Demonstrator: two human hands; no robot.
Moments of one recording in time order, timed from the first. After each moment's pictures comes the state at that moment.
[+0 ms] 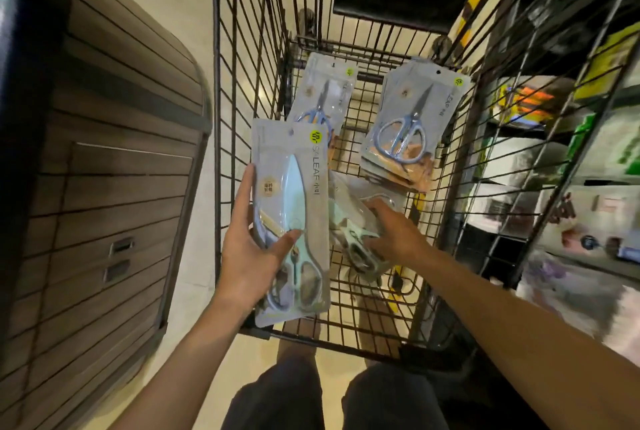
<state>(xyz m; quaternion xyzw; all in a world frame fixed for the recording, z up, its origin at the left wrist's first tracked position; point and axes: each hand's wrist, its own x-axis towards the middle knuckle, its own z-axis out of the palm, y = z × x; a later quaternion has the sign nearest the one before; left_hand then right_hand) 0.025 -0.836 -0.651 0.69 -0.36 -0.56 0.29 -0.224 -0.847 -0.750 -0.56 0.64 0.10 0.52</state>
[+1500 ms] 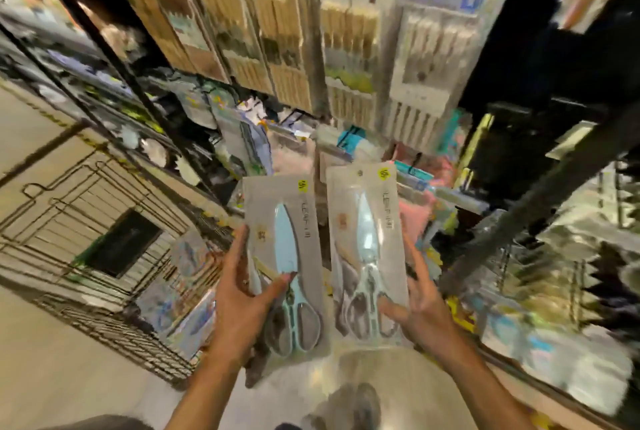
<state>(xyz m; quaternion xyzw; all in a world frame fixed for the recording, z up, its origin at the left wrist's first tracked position) -0.046 -0.561 -0.317 0.21 -0.76 -0.60 0.15 -0.123 -0.298 -0.361 -0.07 0.67 -0.71 0.20</state>
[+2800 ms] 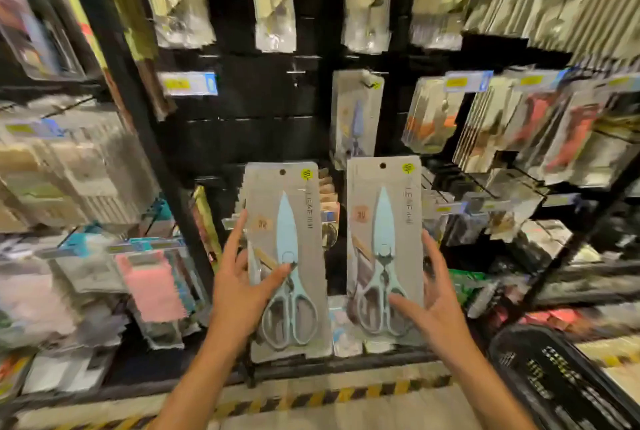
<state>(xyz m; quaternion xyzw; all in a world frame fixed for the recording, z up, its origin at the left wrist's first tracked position) 0.055 -0.108 -0.197 -0.15 -0.70 -0.69 0.03 0.172 0.148 -0.227 0.06 0.73 -0.65 -0.21</state>
